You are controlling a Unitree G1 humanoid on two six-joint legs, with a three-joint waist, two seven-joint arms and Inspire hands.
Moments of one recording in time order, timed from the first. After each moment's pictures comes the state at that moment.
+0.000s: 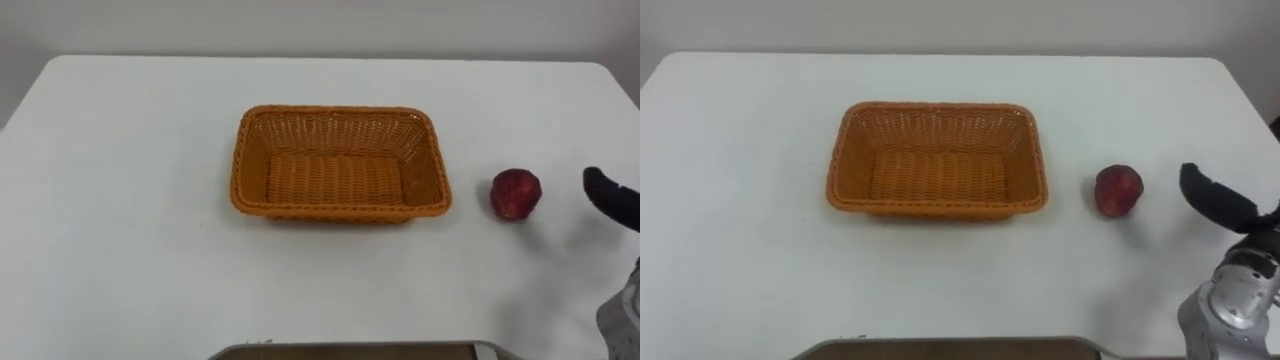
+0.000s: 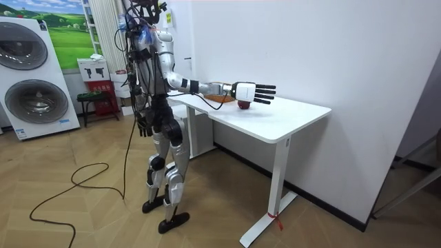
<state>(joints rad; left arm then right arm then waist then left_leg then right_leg) 0.32 0.24 0.15 1.07 0.25 0.04 0.06 0.06 -0.37 -0.21 0.27 0.35 -0.09 -0.47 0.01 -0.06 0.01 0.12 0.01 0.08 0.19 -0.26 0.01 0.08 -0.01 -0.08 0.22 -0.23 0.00</state>
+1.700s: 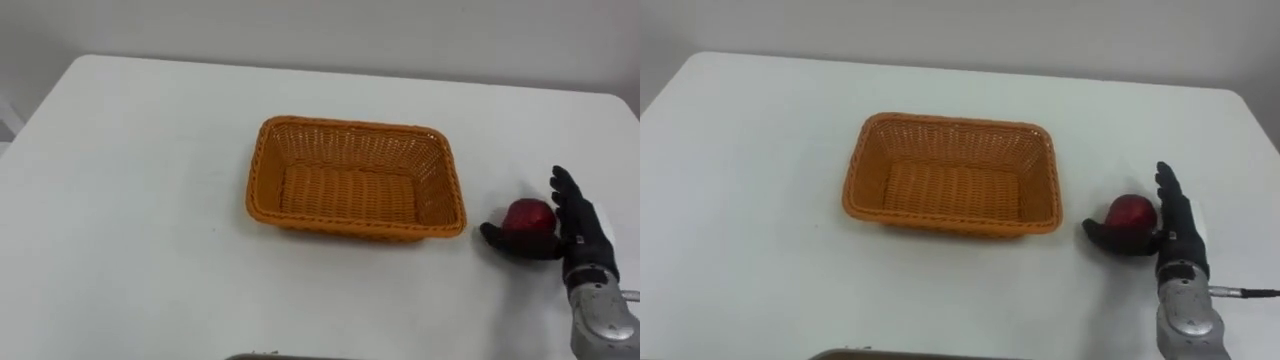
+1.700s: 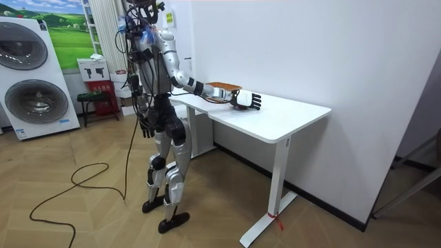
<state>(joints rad) 0.32 0.26 0.12 1.04 0.28 0.04 0.01 0.03 -0.39 -0.08 0.52 0.03 -0.12 -0.17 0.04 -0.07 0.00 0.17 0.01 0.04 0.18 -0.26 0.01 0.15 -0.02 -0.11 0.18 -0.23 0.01</state>
